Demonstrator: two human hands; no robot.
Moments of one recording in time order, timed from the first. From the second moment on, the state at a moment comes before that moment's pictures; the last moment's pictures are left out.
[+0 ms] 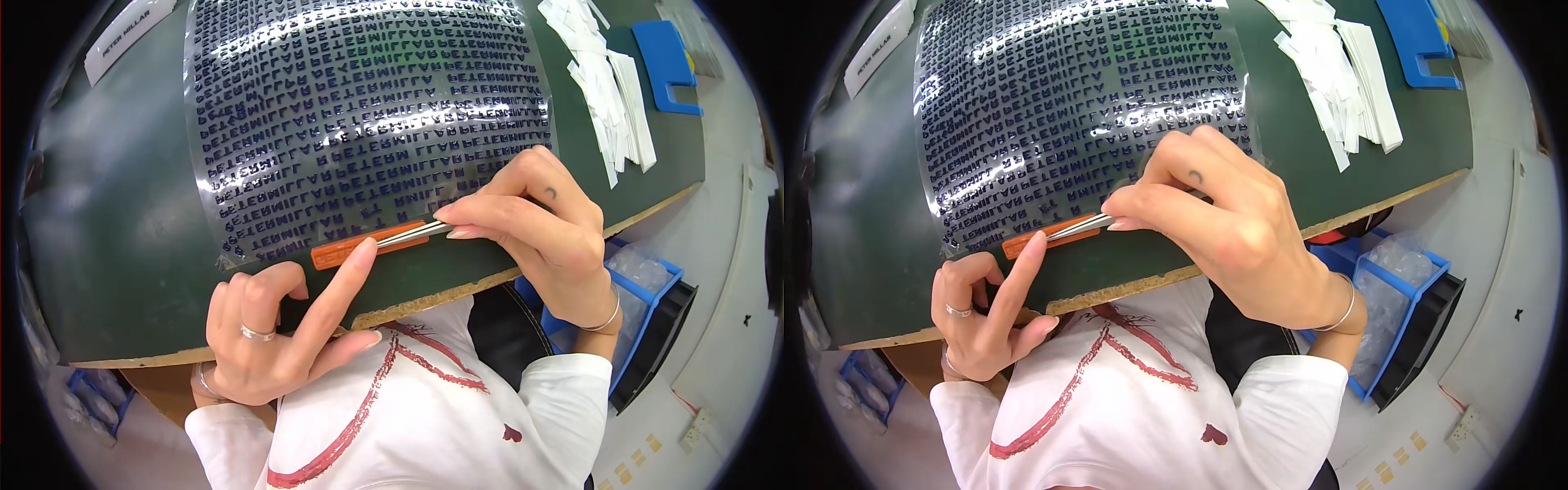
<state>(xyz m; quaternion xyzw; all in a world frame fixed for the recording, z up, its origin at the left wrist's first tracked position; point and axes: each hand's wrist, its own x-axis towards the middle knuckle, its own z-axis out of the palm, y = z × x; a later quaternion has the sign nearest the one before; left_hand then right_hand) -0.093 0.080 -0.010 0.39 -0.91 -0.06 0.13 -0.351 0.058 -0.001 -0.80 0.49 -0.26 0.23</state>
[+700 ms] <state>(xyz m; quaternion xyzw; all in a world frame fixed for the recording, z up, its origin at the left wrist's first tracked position) -0.093 0.082 -0.023 0.37 -0.91 0.00 0.18 -0.379 0.073 0.004 -0.77 0.54 -0.32 0.13</state>
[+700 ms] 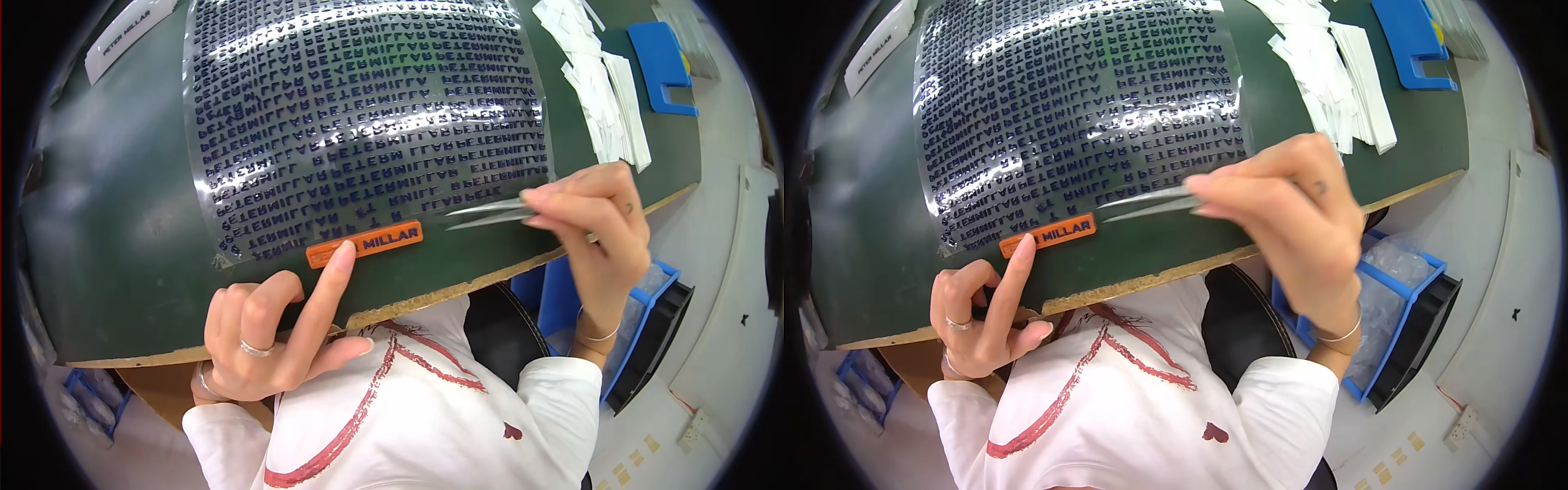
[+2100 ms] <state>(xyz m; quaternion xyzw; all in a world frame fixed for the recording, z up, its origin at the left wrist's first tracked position) -0.092 0.077 -0.028 0.37 -0.91 -0.02 0.19 -0.416 0.060 -0.025 -0.82 0.48 -0.30 0.07</state>
